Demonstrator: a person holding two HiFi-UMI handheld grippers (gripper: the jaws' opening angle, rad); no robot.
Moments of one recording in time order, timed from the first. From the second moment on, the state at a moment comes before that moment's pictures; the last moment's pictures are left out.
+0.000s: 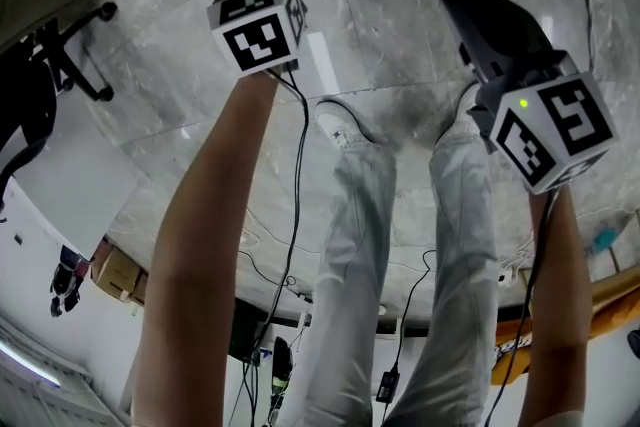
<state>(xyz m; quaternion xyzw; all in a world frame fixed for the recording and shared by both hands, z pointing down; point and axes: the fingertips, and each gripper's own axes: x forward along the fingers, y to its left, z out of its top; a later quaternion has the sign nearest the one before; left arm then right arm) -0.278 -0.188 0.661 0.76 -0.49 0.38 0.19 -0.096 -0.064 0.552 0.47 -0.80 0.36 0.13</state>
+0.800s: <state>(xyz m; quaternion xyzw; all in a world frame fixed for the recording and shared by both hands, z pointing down) -0.403 -0.186 0.652 0.67 -0.60 0.40 0.19 -0.137 -0.072 0.548 0.43 -0.82 0.35 0.14</state>
